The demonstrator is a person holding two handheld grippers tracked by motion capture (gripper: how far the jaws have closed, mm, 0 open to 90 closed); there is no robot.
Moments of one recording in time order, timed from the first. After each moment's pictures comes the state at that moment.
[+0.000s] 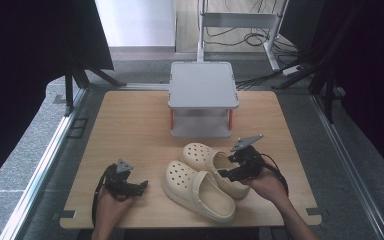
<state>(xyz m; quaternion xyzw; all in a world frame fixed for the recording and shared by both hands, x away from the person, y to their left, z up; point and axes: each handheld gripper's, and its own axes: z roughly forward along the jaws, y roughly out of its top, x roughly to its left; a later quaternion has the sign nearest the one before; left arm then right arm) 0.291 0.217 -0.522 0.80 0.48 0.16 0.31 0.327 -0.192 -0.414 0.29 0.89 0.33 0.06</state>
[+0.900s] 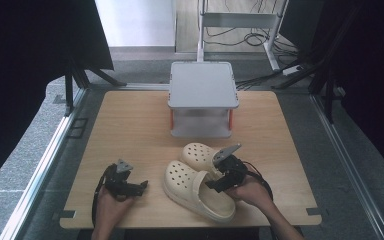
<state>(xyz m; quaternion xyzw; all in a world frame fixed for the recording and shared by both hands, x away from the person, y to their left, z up) 0.291 0.217 -0.522 0.80 0.48 0.16 0.31 0.325 -0.150 -0.452 0.25 0.92 0.30 0.05</state>
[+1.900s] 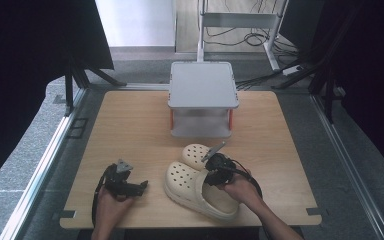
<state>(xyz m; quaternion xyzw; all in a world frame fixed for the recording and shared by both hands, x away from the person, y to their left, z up) 0.291 0.217 -0.522 0.80 0.48 0.16 0.31 0.330 -0.120 -0.452 0.28 0.93 0.25 0.05</state>
